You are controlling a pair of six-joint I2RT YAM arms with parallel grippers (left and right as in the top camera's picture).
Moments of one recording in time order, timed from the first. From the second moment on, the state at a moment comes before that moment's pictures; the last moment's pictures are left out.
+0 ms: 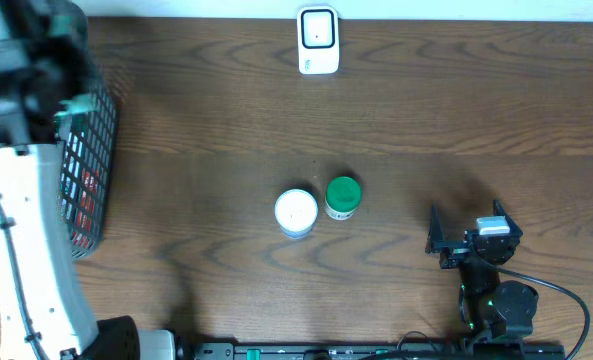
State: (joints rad) left arm 0.14 1.57 2.01 -1.22 -0.14 -0.18; right arm 0.01 0.03 0.01 -0.07 -0.06 -0.08
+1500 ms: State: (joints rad) left arm -0.47 1.89 1.54 -0.90 -0.09 -0.34; right arm 0.01 0.03 0.01 -0.07 -0.06 -0.08
